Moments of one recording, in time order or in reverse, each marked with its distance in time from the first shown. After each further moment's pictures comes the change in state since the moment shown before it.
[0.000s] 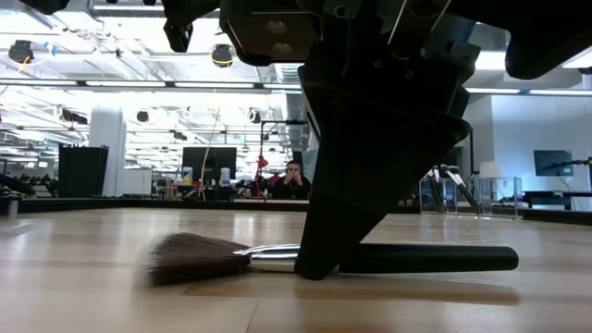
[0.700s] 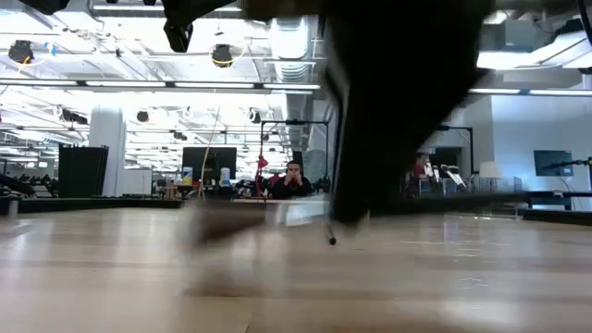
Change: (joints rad) left arm 0.000 0.000 0.001 0.000 0.000 0.000; right arm 0.001 -0.005 0.167 -0.226 0.021 -0.076
